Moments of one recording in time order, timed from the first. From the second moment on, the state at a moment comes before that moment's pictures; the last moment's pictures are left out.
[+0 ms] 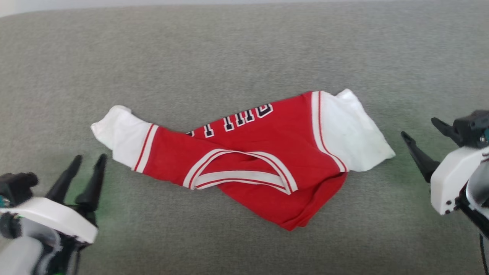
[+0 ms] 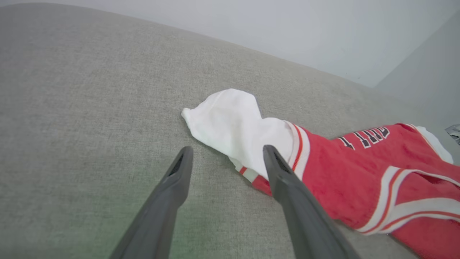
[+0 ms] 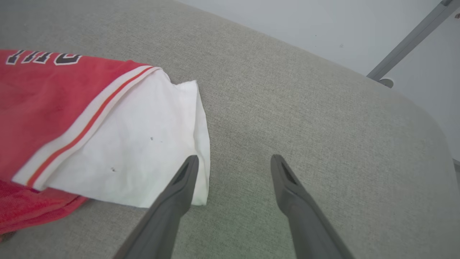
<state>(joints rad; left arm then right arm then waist) -0.28 0.72 -0.51 0.32 -1.09 -0.09 -0.26 -0.27 -0.53 0.16 -0.06 0.39 0.13 0.44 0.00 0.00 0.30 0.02</state>
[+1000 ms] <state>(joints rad) -0.23 0.47 -0.28 0.28 -0.82 -0.13 -0.26 -0.64 -0.53 0.20 0.30 0.42 0.13 0.45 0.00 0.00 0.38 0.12</state>
